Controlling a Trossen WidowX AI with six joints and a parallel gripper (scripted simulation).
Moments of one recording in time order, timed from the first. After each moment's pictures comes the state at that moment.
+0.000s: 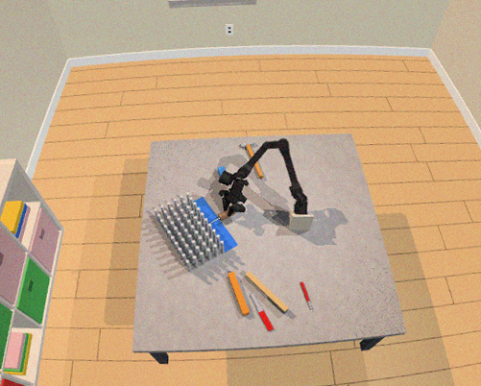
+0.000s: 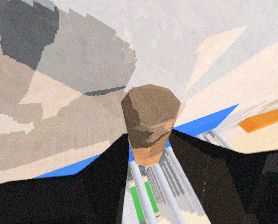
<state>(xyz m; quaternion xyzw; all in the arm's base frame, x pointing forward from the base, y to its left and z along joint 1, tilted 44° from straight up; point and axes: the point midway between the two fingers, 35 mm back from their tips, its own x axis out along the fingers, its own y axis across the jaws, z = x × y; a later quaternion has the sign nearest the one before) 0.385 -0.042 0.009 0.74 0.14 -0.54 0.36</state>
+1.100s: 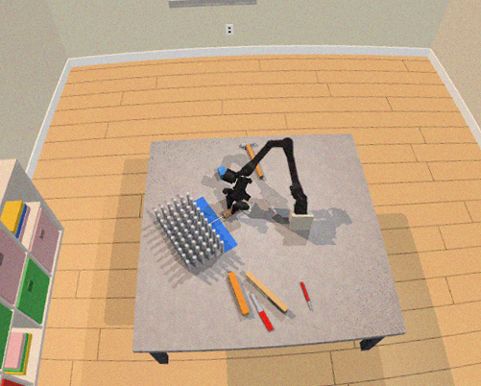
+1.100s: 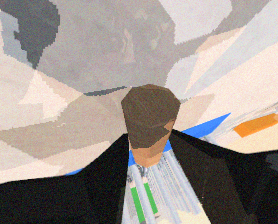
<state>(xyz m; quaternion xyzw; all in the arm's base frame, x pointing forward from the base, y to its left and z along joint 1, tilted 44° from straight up) 0.366 -0.053 0.018 0.74 0.13 -0.55 0.36</state>
